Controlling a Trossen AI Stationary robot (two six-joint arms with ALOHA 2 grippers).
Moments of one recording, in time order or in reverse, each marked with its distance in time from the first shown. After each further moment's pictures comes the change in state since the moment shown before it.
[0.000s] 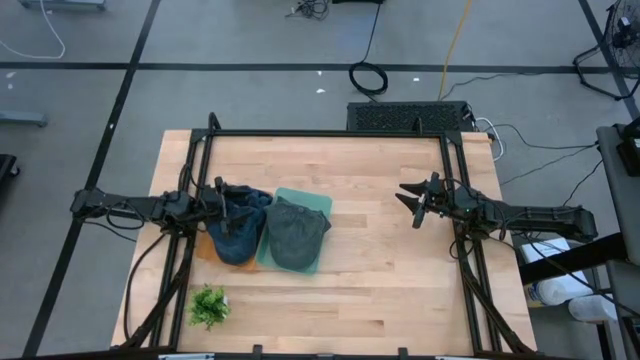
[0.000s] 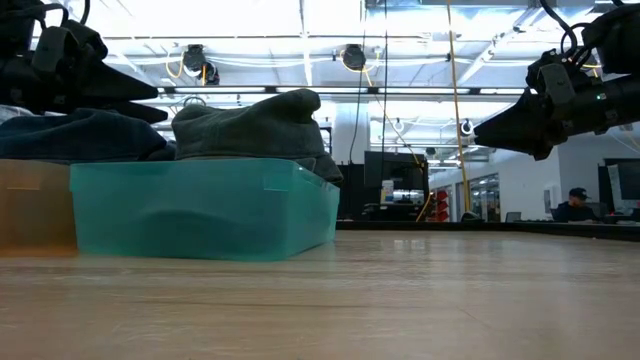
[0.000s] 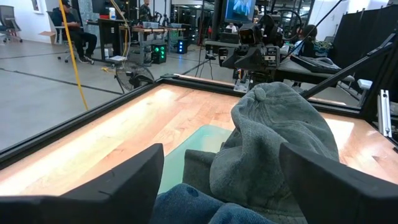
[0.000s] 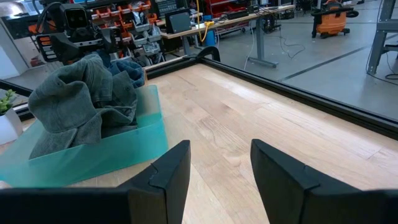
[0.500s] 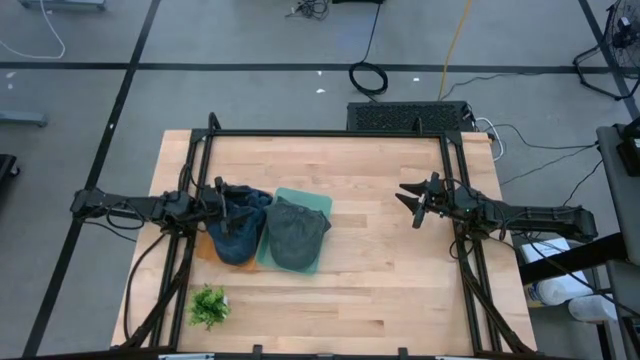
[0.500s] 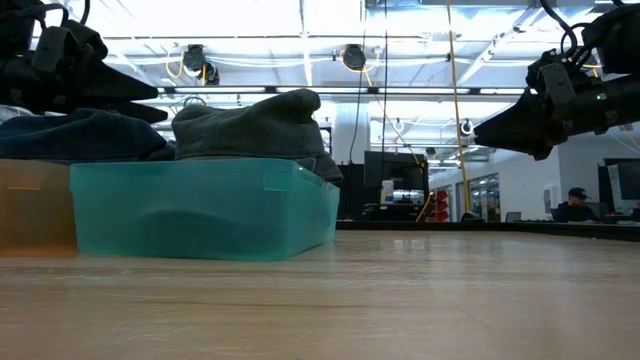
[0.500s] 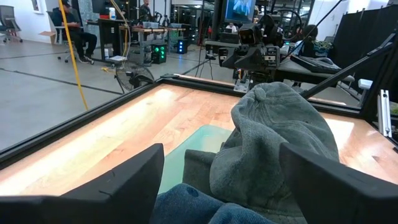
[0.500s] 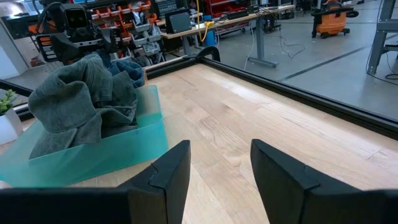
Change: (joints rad) left arm 0.000 0.000 0.000 0.000 0.000 0.000; right arm 0.000 0.000 0.000 0.000 0.000 0.000
